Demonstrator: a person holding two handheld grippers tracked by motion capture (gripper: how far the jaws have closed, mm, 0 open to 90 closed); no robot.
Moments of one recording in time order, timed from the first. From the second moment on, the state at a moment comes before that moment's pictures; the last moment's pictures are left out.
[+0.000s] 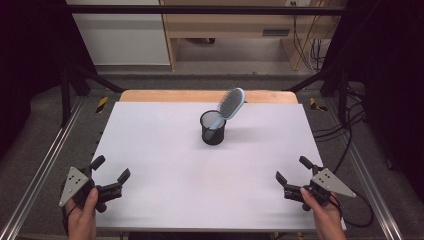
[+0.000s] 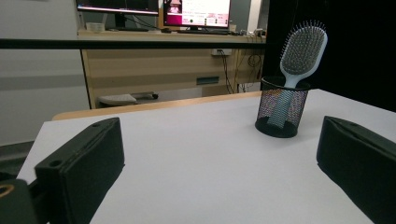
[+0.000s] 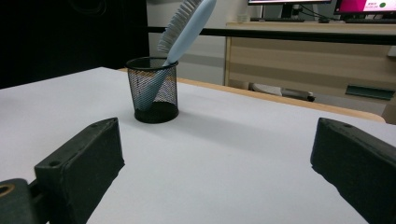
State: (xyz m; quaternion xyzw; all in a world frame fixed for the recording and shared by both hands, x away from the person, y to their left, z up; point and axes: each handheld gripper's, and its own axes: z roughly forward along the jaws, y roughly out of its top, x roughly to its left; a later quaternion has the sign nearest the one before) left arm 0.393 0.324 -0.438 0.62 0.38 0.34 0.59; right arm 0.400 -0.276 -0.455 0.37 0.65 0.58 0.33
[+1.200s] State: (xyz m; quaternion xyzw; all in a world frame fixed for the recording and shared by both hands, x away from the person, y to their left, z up) left arm 0.394 0.318 -0.439 0.63 0.37 0.33 0.60; right arm 0.404 -0.257 -0.460 0.35 0.67 0.57 0.31
